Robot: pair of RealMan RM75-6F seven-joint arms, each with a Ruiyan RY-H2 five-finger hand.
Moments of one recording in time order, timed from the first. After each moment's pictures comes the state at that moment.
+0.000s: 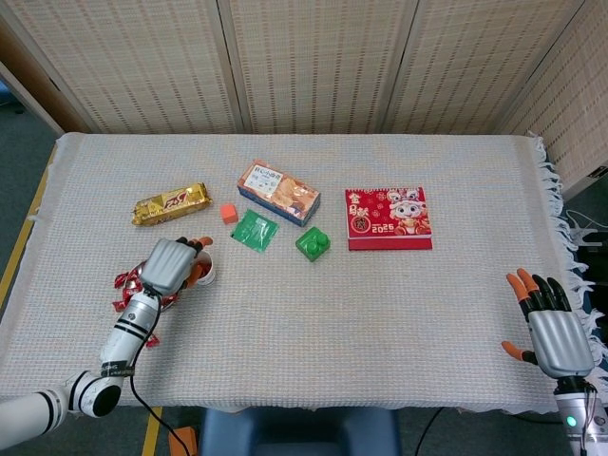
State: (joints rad) left arm -0.68 -1.48 -0.15 -1.38 1.26 1.07 0.37; right arm 0.09 -1.10 0.03 -1.69 -1.44 1.39 -0.19
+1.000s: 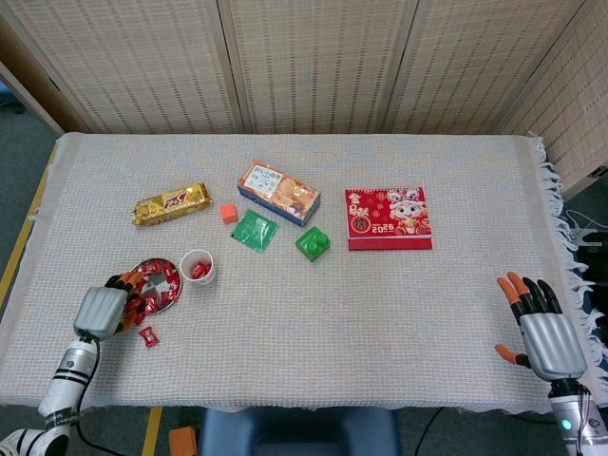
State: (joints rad) left arm -0.43 -1.47 -0.01 -1.18 1.28 1.14 0.23; right arm 0.09 -1.11 0.02 -1.69 -1.47 1.39 -0.19
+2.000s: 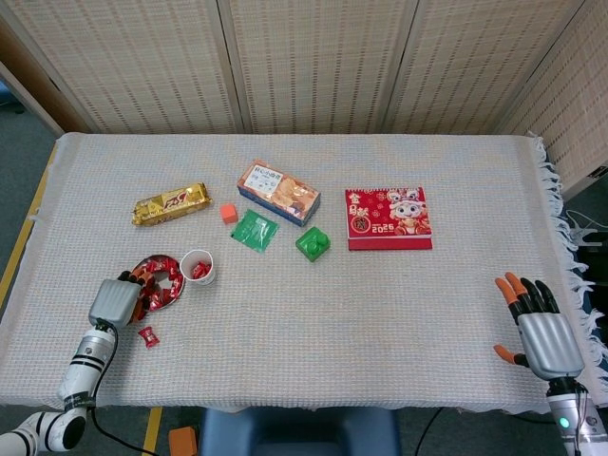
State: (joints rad) left arm -0.47 -1.54 -0.06 -1.11 1.24 1.03 0.35; right arm 0.10 -1.11 0.02 -1.69 -1.46 1.37 -0.20
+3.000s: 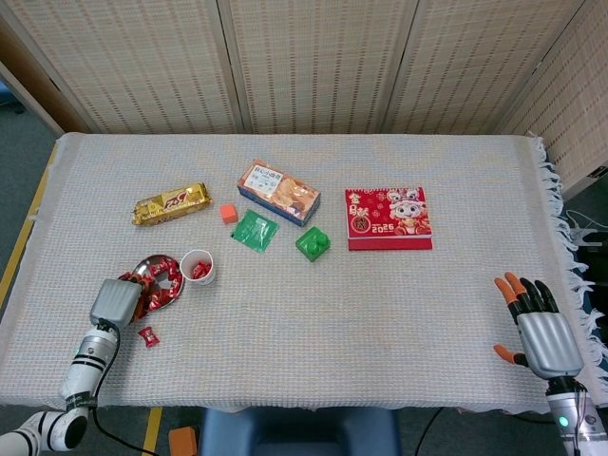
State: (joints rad) left arm -0.47 -1.55 -0.06 -1.09 1.25 1.03 0.39; right arm 0.11 -1.11 0.02 -1.69 -1.45 1.36 -0.21
